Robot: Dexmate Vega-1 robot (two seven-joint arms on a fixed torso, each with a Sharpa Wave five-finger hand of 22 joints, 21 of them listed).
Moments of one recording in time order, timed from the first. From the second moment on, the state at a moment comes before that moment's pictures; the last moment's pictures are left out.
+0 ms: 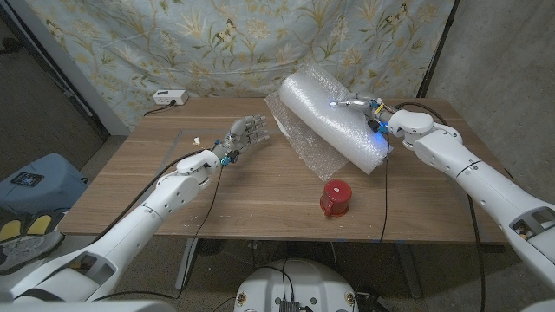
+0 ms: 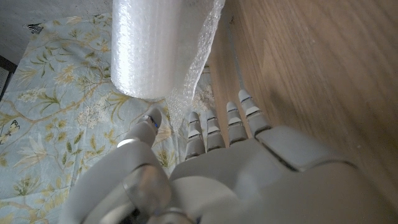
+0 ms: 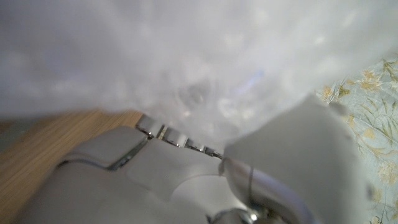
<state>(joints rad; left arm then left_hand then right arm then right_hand) 0.82 0.56 0.41 -1.48 -0.84 0.06 -0.12 0.46 0.12 0.65 -0.17 0.22 0.32 0.01 0.20 0.19 0.23 0.07 0.25 0.21 0.27 0.14 0.20 0.18 0.29 0.20 0.26 0.19 -0.60 -0.68 -0.47 -1.51 0.49 -0.14 0.13 1.08 -0.07 0.33 -0.16 0.18 0.85 -0.09 0.61 0.23 0.87 -0.15 0.87 0.49 1.10 -0.20 0.33 0.74 0.94 -0.13 0.61 0.19</state>
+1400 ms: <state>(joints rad) 0.68 0.43 0.48 -1.43 -0.94 0.32 -0.03 0.65 -0.01 0.60 -0.19 0.22 0.41 0.07 0.22 0.19 0.37 0.08 0.28 0.23 0.42 0.14 0.22 0.18 0.49 0.20 0.32 0.19 -0.60 -0.65 -0.45 -1.54 0.63 -0.19 0.12 1.09 -0.06 0.31 -0.16 0.18 0.85 -0.08 0.60 0.23 0.88 -0.14 0.87 0.50 1.10 -0.20 0.31 0.75 0.93 -0.13 0.63 0.19</state>
